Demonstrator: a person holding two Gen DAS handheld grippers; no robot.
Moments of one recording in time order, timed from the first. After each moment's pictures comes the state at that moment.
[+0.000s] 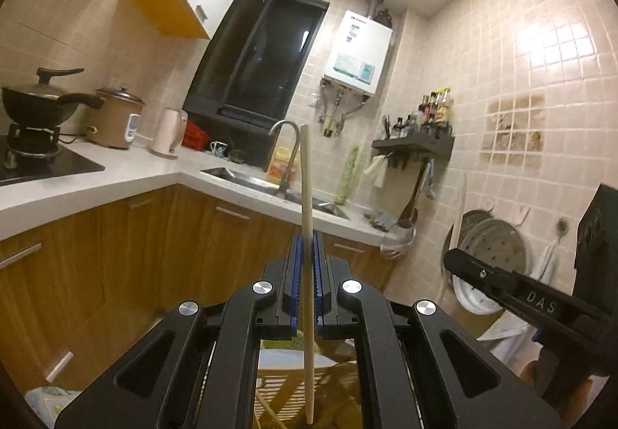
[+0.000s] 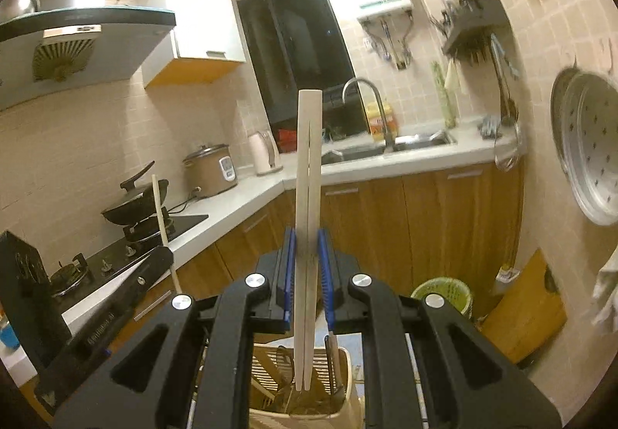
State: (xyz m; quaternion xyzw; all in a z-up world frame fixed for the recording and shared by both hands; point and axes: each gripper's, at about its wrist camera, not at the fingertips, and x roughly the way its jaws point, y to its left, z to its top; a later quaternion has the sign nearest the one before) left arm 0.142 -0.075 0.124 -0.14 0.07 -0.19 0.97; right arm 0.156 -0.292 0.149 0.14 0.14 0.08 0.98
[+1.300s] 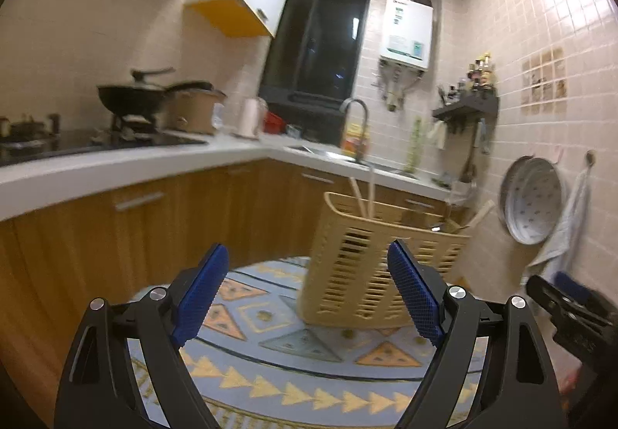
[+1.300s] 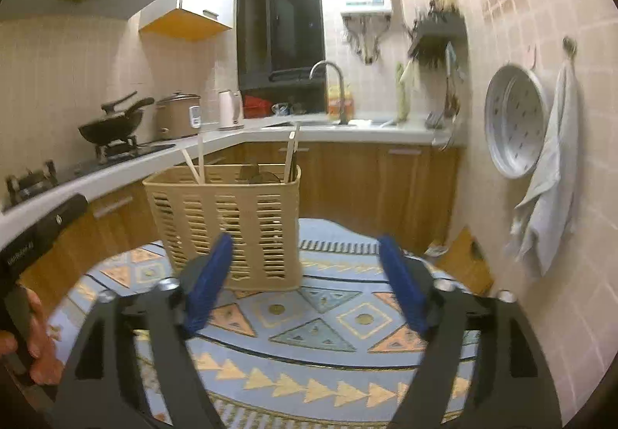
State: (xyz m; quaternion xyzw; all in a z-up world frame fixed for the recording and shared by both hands) left arm -0.023 -0.012 0.041 -0.08 0.10 -0.05 0.99; right arm -0.028 -0.261 0.043 0.03 0.15 -0.02 0.99
